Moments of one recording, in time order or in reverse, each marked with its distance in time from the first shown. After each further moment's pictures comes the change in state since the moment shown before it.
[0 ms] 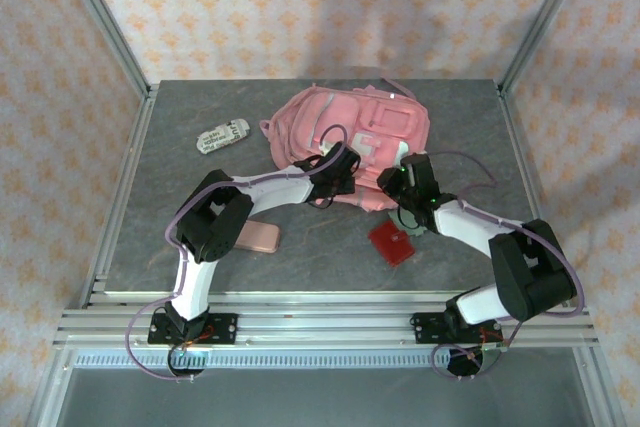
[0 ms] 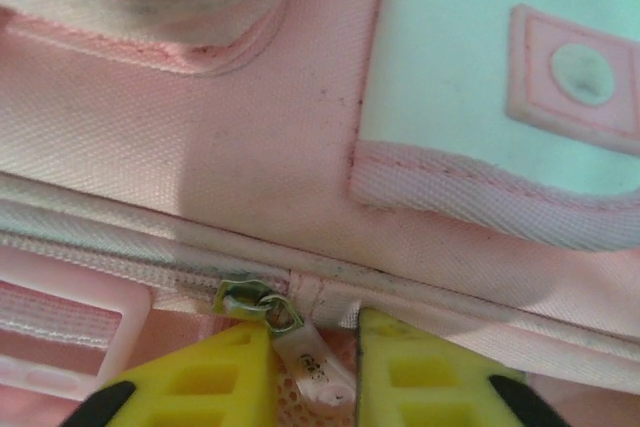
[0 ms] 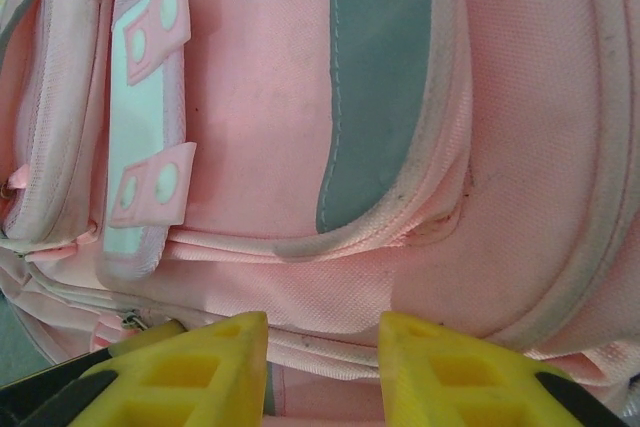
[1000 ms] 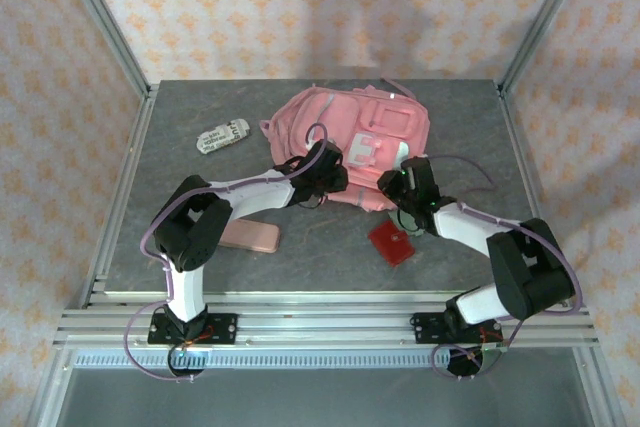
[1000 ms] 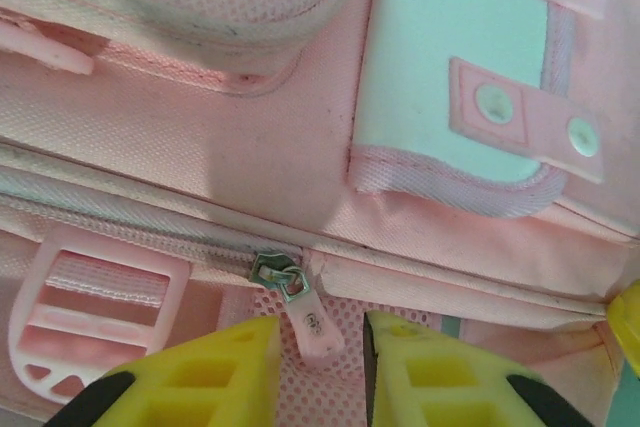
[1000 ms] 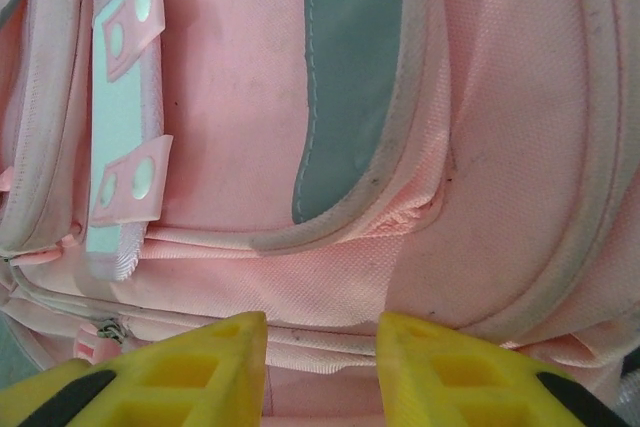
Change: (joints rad) left arm 0.042 -0.145 -0.166 0.146 0.117 -0.012; right arm -0.002 0.011 -0.030 0.043 -0.005 0.026
